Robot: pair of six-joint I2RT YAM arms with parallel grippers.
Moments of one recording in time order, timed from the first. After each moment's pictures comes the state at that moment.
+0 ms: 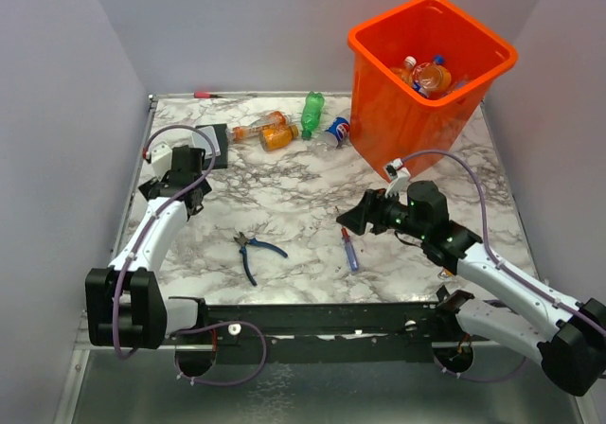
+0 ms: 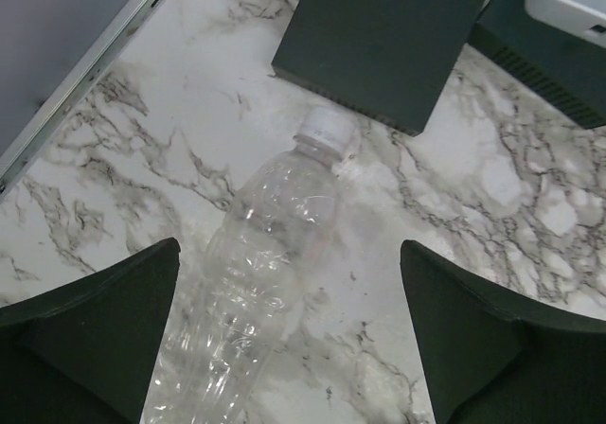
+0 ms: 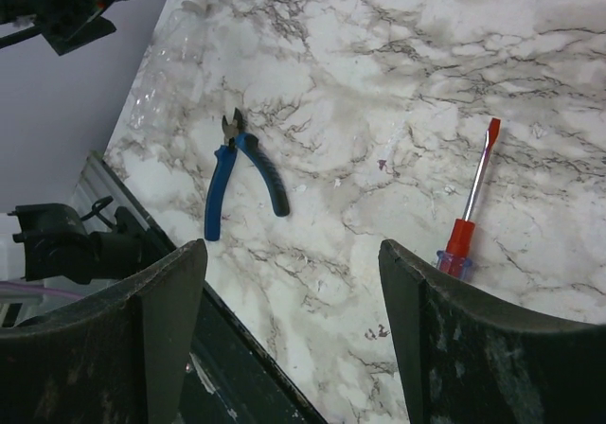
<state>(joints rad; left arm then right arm) -0.08 1.24 0.87 -0.51 -0.57 -0.58 0.62 0.94 0.58 0.00 -0.27 0.57</state>
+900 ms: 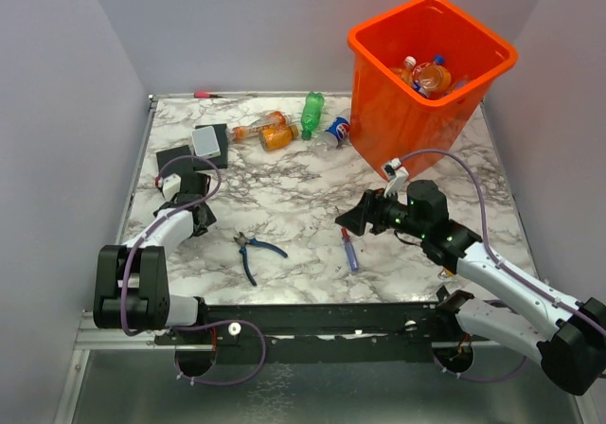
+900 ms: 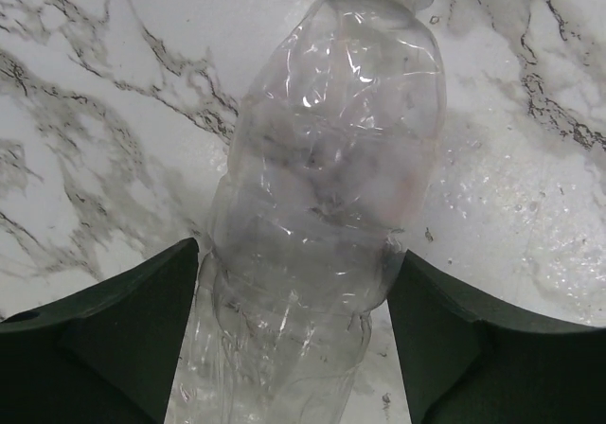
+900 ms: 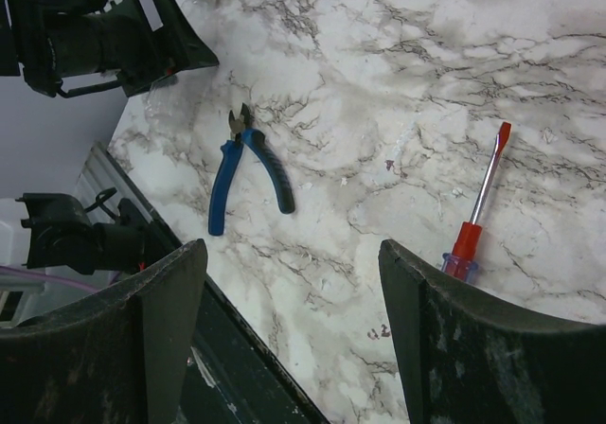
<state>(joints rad) -0.03 1.35 0.64 -0.39 -0.48 -0.58 0.62 0.95 0.59 0.00 -0.31 0.56</state>
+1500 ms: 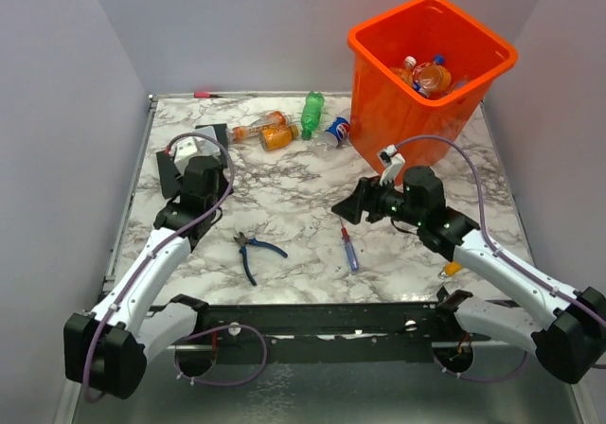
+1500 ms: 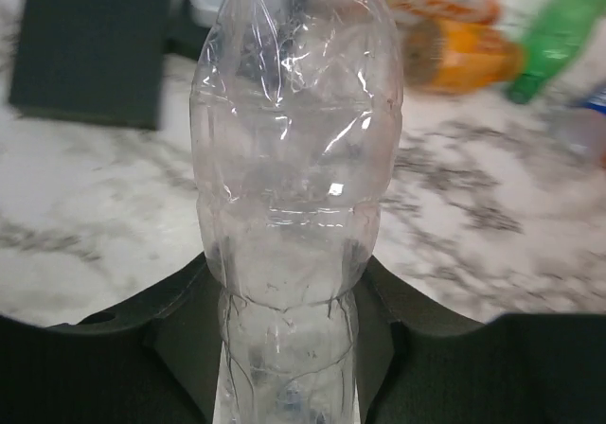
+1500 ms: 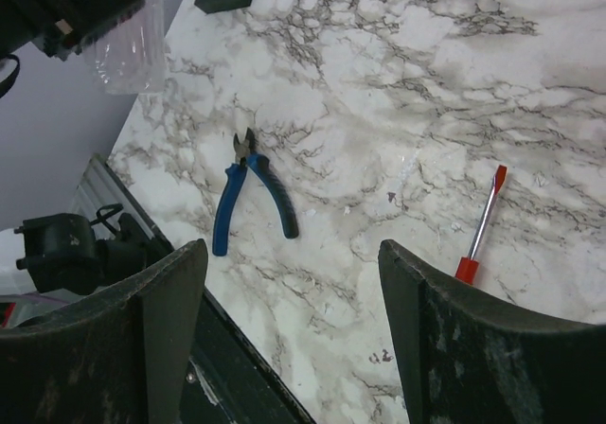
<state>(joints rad) -0.24 1.03 0.74 -0.35 -0.44 -0.58 0.62 1.01 0.69 -0.04 -0.30 0.53</state>
